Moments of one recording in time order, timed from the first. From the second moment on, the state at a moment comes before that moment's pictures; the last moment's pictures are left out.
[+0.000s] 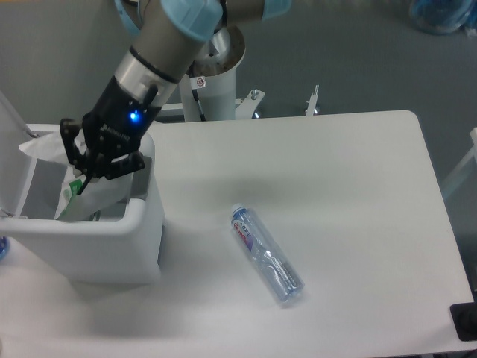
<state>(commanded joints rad) 2.24 -1.66 -1.72 -0.88 0.86 -0.01</state>
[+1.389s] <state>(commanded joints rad) 2.45 -1.57 -1.68 -0.89 1.15 0.03</state>
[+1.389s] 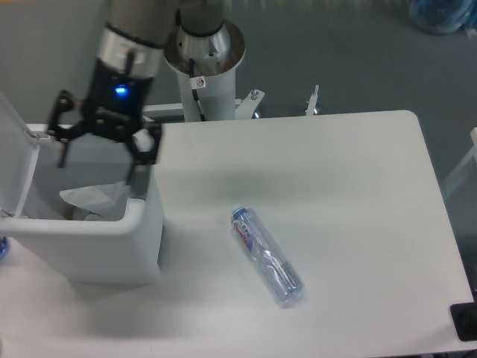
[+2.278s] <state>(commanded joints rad) 2.56 -1.96 -1.57 -0.87 1.39 0.02</state>
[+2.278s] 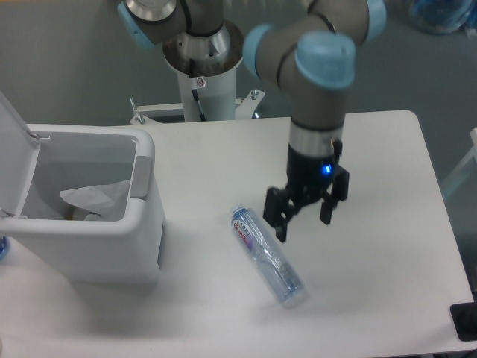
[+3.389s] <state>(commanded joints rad) 2.49 -2.18 -1.45 -0.89 1.52 0.14</state>
